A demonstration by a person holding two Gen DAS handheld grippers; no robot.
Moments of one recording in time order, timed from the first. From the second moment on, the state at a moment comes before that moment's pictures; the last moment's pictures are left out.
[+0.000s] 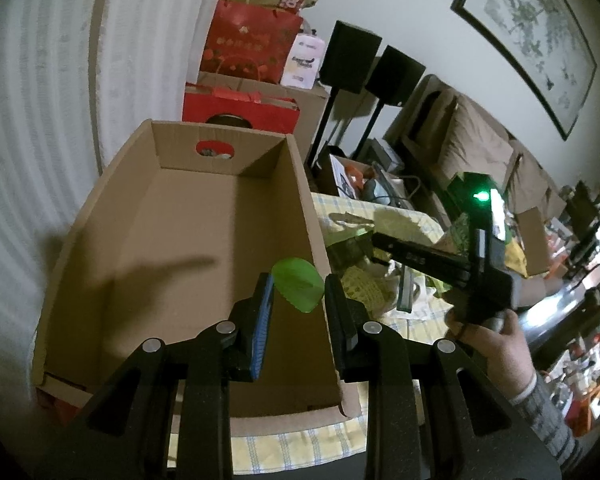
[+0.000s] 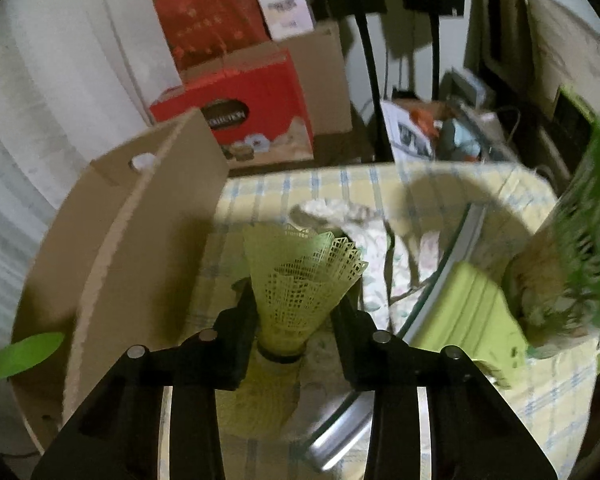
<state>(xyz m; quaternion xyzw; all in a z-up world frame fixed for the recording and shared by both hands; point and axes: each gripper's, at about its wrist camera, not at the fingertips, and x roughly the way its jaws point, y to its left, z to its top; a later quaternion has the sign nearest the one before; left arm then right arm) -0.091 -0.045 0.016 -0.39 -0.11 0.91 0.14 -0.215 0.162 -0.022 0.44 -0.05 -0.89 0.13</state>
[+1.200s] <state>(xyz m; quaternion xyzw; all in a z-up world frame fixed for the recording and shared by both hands) -0.089 -0.080 0.025 -0.36 -0.07 0.93 0.02 -0.103 0.078 0.063 0.32 0.02 -0.93 0.19</state>
